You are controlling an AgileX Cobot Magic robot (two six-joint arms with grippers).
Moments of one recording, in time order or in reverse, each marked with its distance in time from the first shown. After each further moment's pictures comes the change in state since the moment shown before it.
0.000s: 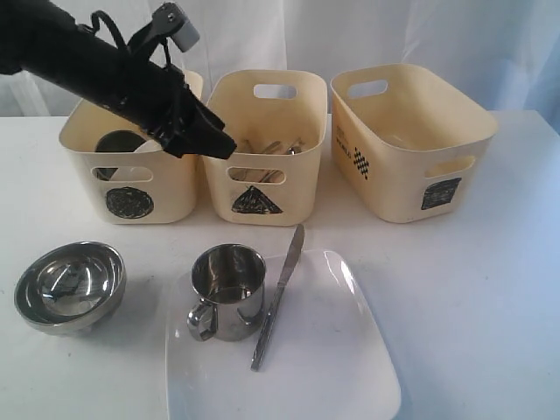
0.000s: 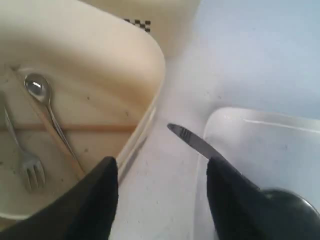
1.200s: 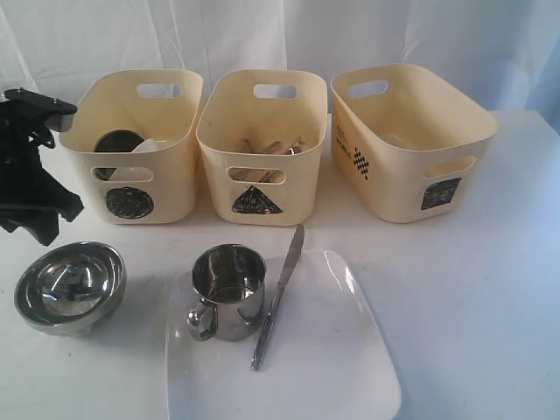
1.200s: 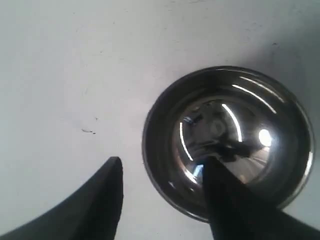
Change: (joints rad) left arm 0.064 -0.210 0.289 0.969 0.096 -1.229; right arm 0.000 0.000 0.000 0.000 0.000 0.000
